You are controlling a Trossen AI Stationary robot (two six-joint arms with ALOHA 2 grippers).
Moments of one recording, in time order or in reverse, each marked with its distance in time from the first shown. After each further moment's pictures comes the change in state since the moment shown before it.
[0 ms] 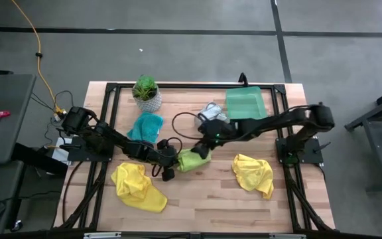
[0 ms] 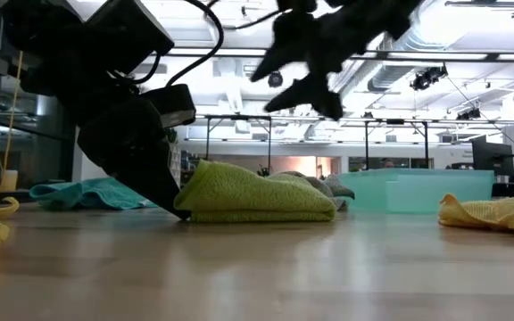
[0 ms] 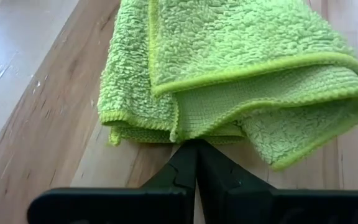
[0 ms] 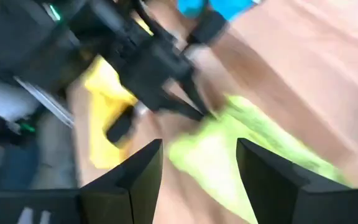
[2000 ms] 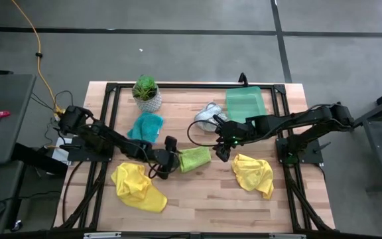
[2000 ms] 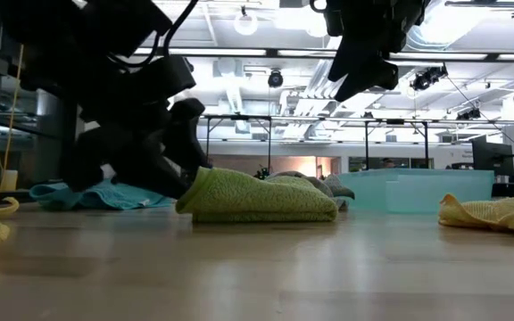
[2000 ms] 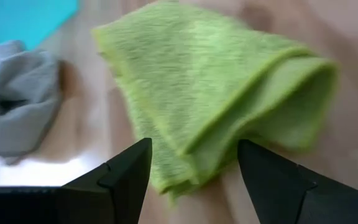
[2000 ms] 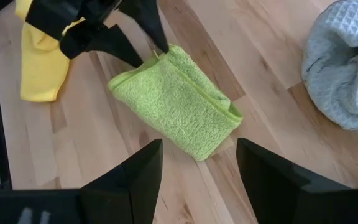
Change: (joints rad) left arm -0.013 -0.046 0.000 0.053 -0.124 0.773; right arm 0.056 -0.216 -0.001 -0.437 0.167 -0.169
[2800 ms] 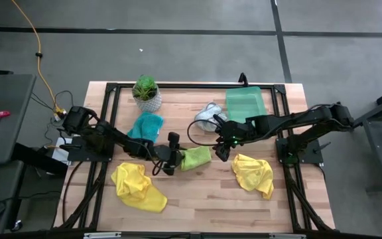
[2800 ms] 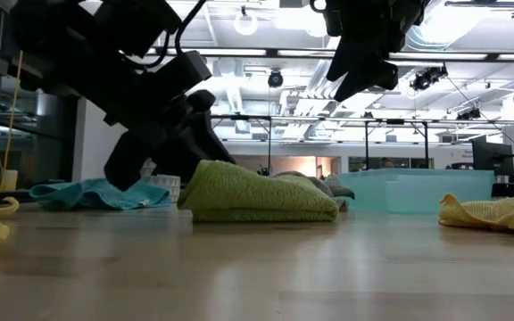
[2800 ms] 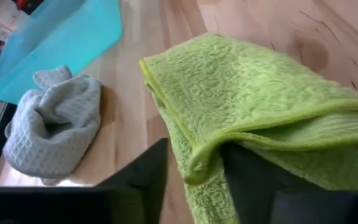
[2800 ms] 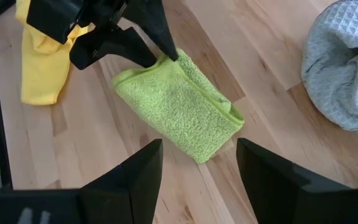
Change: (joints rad) left arm 0.044 0.046 0.000 0.186 -0.016 0.077; right arm 0.000 0.001 0.000 0.005 0.003 0.008
